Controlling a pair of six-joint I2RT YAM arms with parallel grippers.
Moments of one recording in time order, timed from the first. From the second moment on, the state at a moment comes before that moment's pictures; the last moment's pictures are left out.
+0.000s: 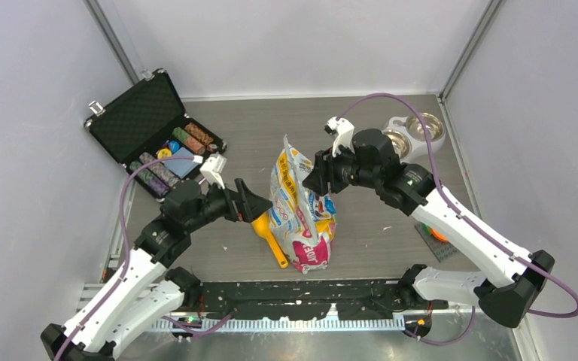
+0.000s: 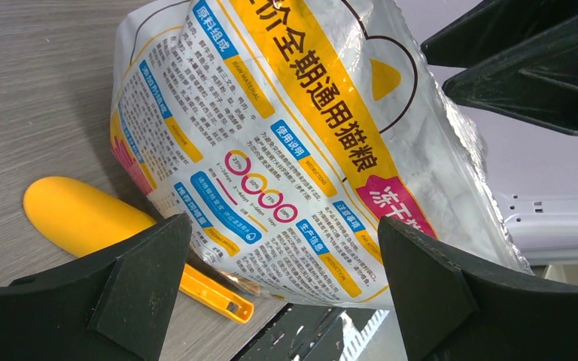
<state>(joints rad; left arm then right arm) -0.56 0.66 0.67 -0.29 0.27 -0.63 0.73 1.15 1.21 -0.53 -0.21 0.31</state>
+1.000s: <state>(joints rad) -0.65 0.75 0.69 -0.28 0.23 -0.63 0.79 1.16 1.26 -0.60 -0.18 0.33</state>
